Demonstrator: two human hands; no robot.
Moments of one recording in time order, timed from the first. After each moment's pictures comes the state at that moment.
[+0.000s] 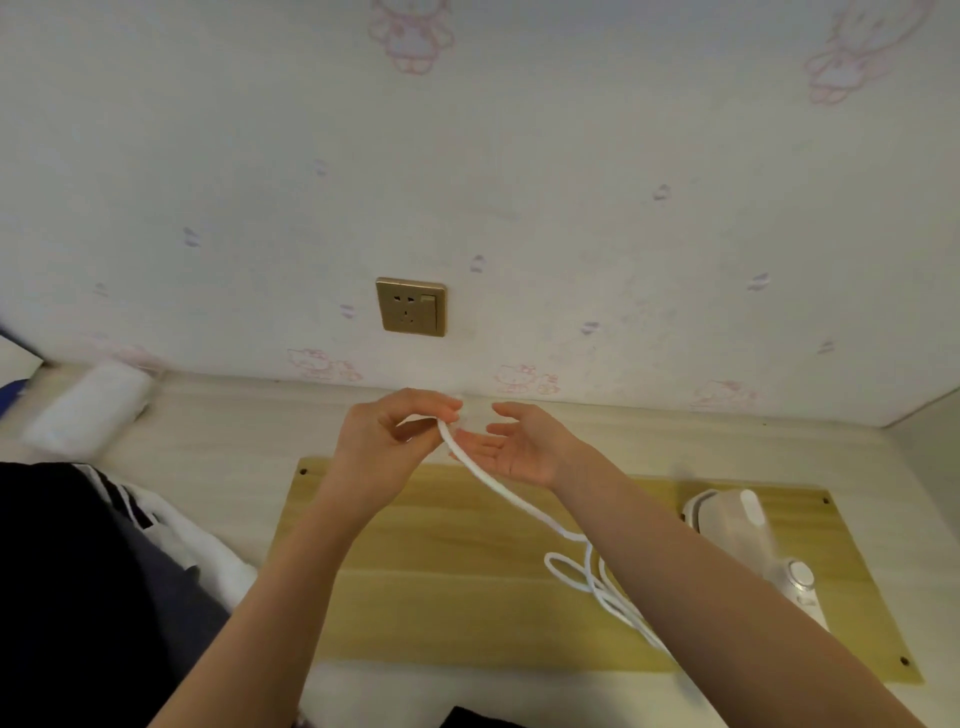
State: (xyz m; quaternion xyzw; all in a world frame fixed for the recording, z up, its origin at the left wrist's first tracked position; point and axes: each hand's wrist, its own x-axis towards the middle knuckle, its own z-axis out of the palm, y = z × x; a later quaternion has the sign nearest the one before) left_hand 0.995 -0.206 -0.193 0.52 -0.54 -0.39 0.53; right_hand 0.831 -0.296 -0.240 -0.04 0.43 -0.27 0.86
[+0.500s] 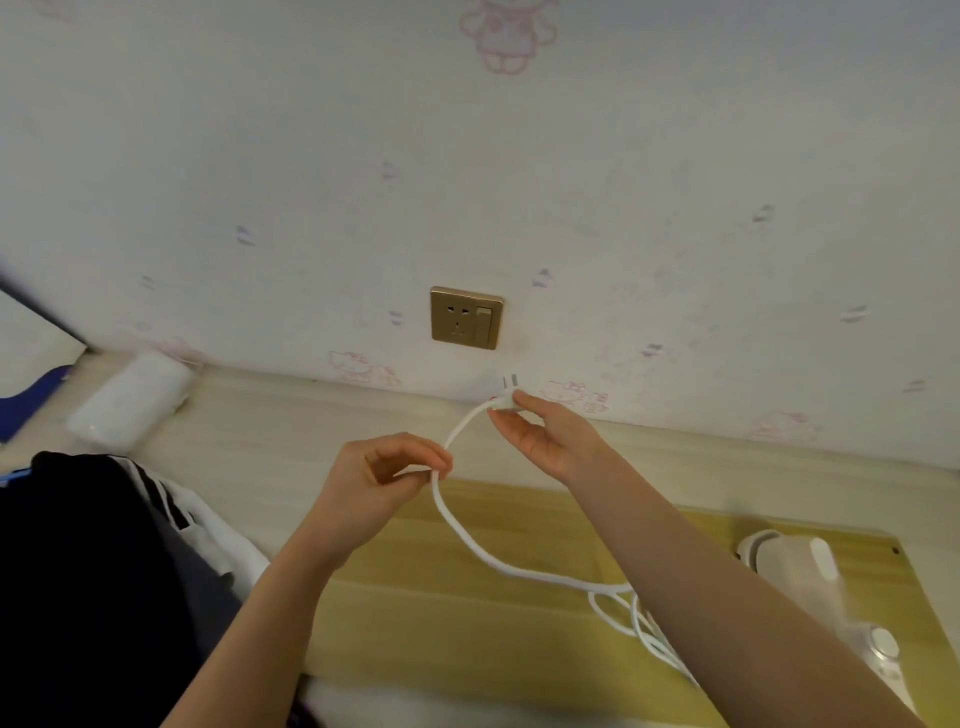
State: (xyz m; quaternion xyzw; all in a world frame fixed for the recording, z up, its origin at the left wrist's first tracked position) left_hand 1.059 -0.200 -0.222 0.55 -0.49 -0.47 0.49; right_hand 0.876 -0.331 -0.248 -0.03 0.42 -0.40 0.81
